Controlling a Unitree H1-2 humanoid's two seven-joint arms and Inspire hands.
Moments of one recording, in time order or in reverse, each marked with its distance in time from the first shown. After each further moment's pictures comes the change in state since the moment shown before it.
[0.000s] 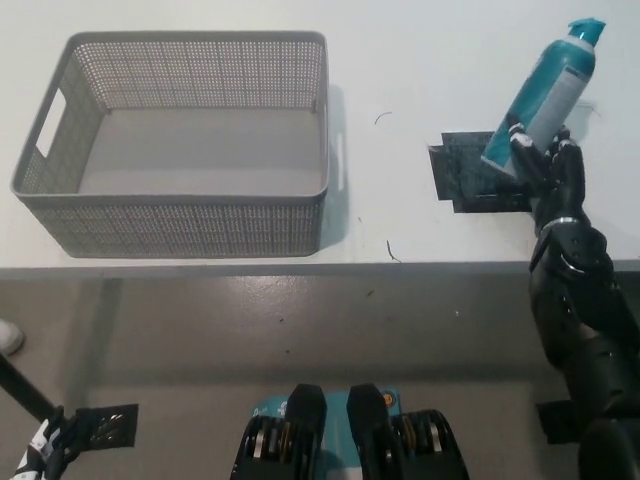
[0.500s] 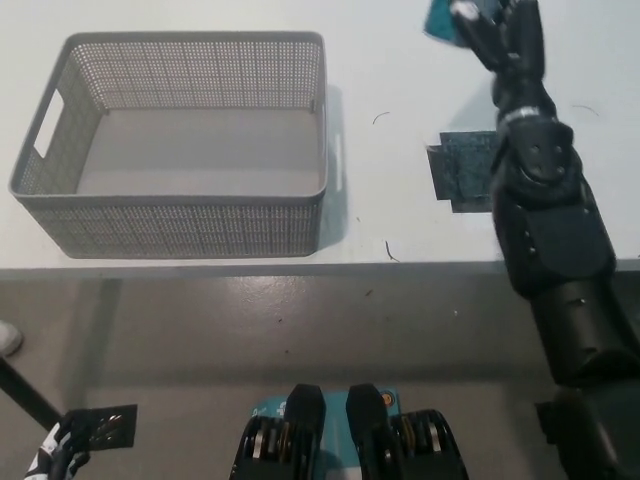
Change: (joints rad) left_arm 0.000 0.000 -0.021 0.001 0.004 0.014 -0.009; right_arm -0.136 0.057 0.179 -0.271 -0.063 0.114 -0.001
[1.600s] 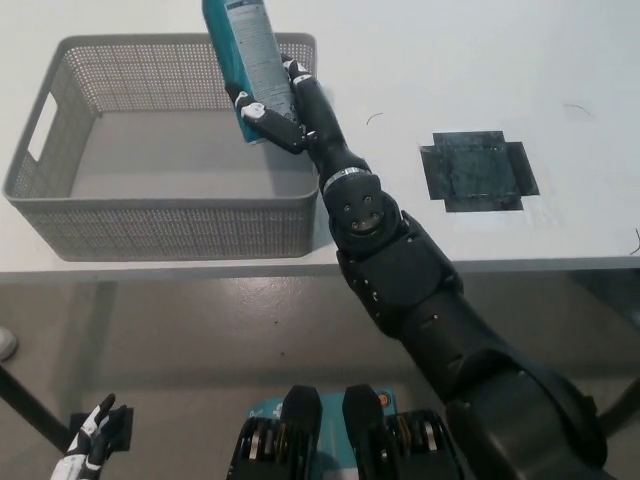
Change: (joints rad) left_arm -0.047 -0.003 -0.066 -0.001 0.058 0.032 0.000; right_arm -0.088 0.217 0.203 0.409 -0.130 -0.119 0.006
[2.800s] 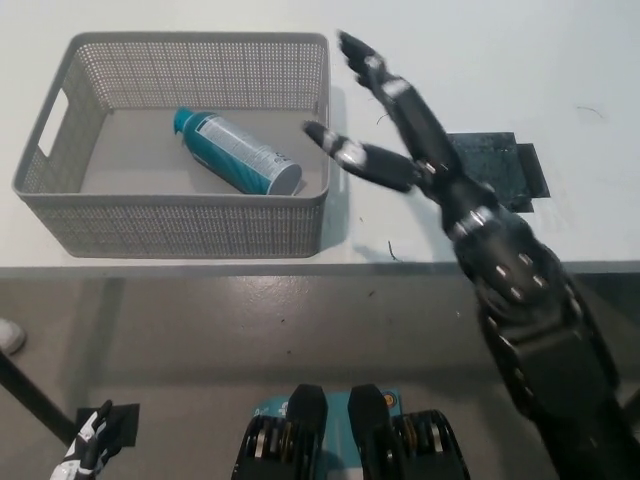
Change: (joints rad) left_arm 0.007 0.003 0.007 0.007 0.001 0.007 0.000; right_arm 0.490 -0.269 0.048 -1.044 0.010 0.244 0.296
